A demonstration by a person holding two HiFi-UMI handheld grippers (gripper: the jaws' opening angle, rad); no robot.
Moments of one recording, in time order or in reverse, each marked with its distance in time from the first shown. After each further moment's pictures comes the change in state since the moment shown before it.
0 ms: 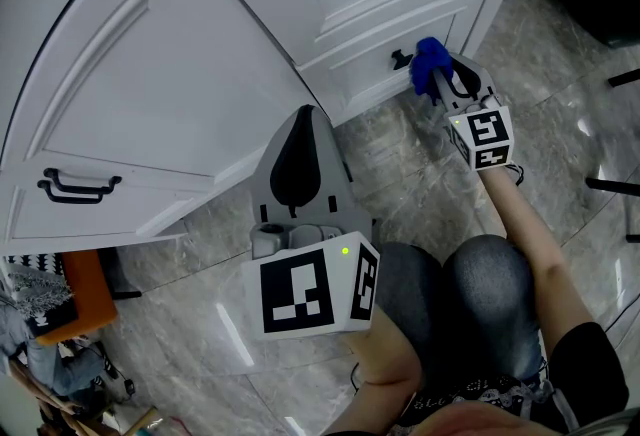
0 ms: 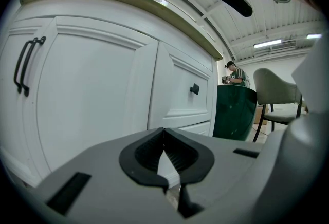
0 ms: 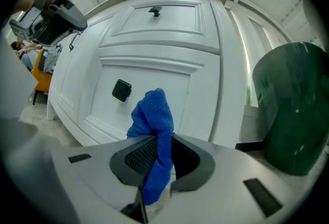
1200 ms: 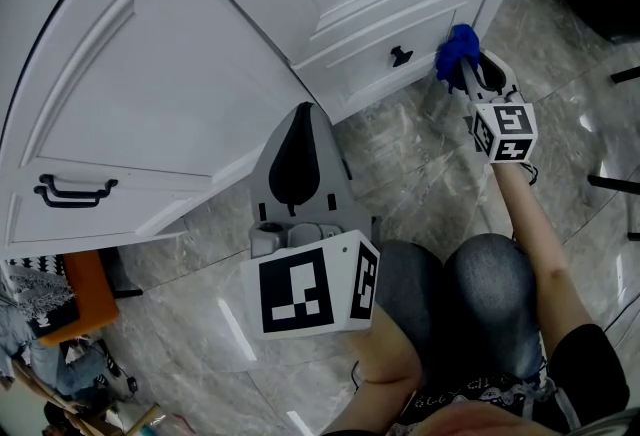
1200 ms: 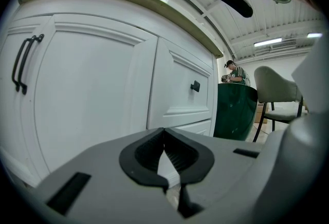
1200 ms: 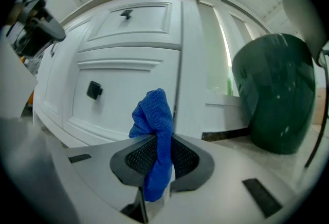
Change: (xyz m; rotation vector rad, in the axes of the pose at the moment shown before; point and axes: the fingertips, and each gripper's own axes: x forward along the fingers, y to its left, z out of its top) left arm 0.006 -0.001 -0.004 0.004 0.012 0.001; right arm -0.018 -0.054 -0.018 0.128 0.028 -0.135
